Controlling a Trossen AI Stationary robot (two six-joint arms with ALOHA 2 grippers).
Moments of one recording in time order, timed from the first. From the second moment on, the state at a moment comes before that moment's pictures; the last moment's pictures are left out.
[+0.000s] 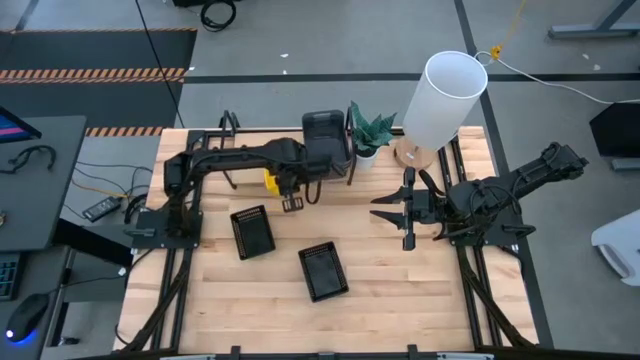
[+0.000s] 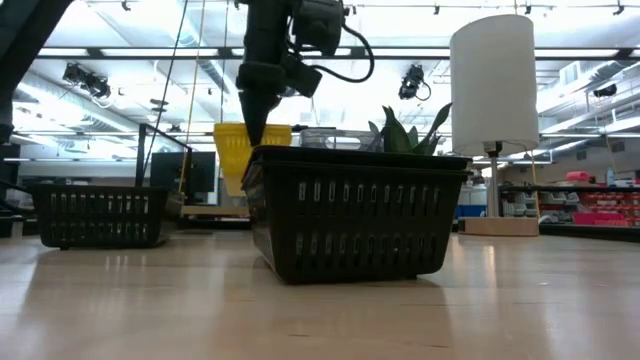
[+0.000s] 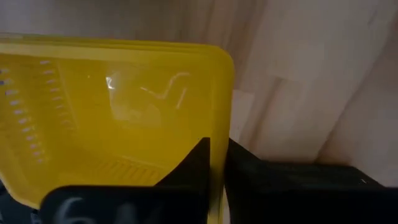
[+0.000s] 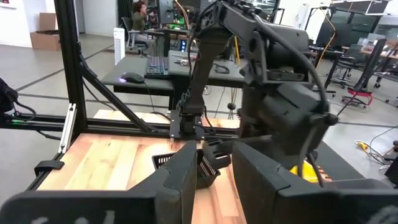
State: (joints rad) left arm 0.19 1.95 1.77 -1.40 -0.21 -0.04; right arm 0.40 0.95 0.82 0.06 0.50 -0.09
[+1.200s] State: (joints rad) left arm 0.26 2.02 1.77 -1.38 -0.29 0.06; right arm 0.40 0.95 0.82 0.05 0.51 -0.09
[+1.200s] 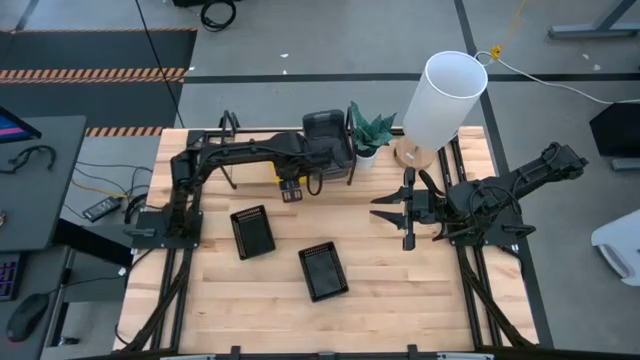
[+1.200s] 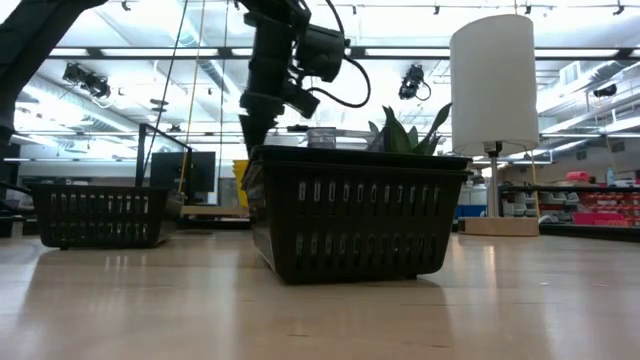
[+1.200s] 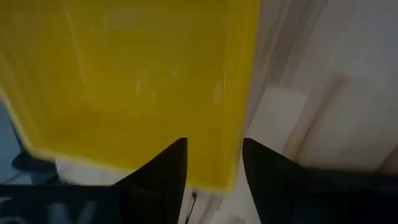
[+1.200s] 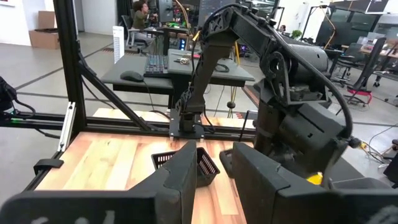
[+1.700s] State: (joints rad) left arm 0.11 1.88 1.77 -1.47 0.01 -0.10; right arm 0.40 0.95 0.82 0.05 0.51 -0.08
